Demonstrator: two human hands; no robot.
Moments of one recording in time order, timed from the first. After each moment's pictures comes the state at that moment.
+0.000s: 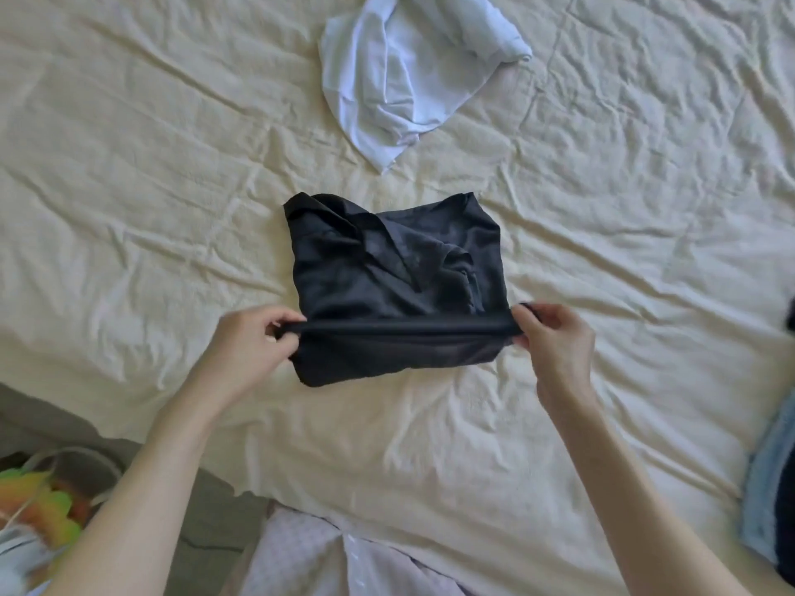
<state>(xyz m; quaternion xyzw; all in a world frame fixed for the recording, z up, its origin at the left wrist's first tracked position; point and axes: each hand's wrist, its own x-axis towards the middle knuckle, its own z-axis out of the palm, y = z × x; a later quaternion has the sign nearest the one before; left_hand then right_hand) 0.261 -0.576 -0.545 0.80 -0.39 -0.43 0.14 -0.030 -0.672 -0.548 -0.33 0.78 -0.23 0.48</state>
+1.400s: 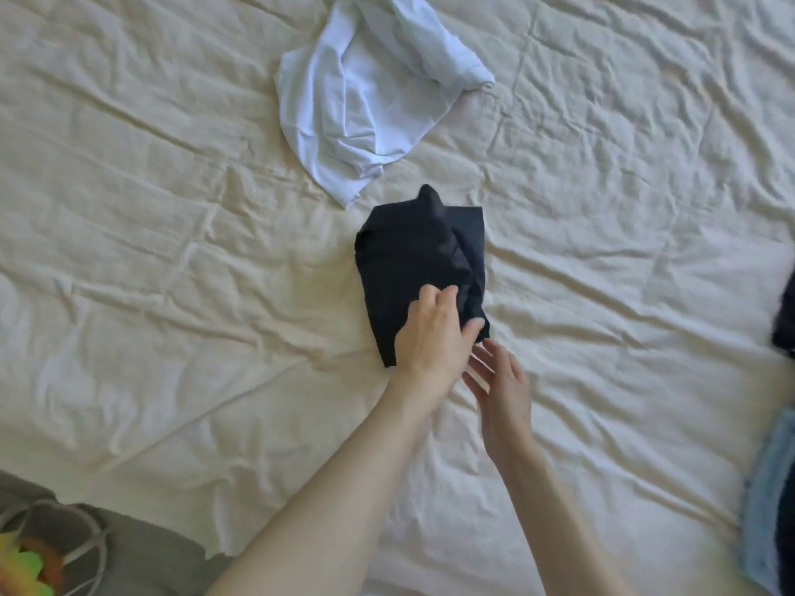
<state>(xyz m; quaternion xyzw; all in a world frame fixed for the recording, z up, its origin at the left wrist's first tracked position) 0.077 -0.698 -0.578 0.76 -0.52 -0.38 0.10 -0.022 -0.663 -0.591 -0.16 0.73 -0.29 0.59</state>
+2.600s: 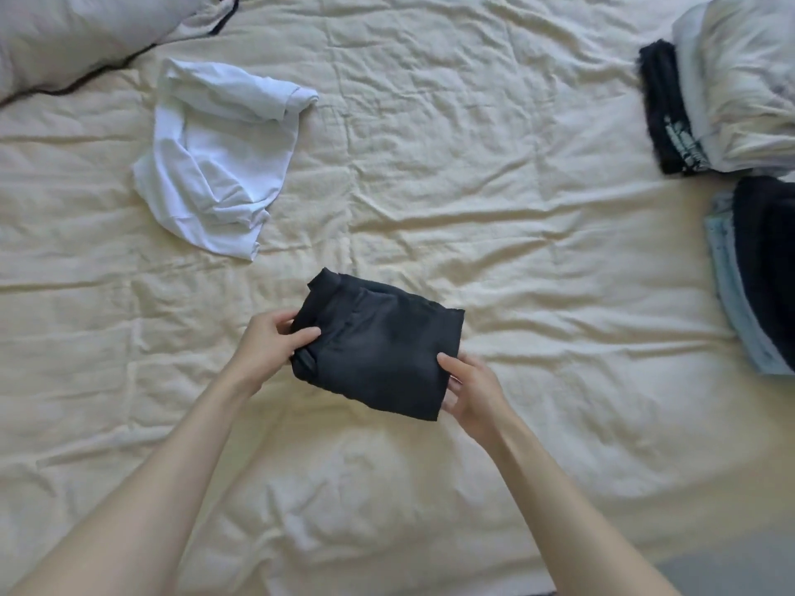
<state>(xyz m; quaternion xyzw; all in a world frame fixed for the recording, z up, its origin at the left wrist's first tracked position) 0.205 -0.705 -0.610 0.65 -0.44 -0.61 0.16 -0.035 -0.602 -0.619 0.03 0.63 -0.39 0.67</state>
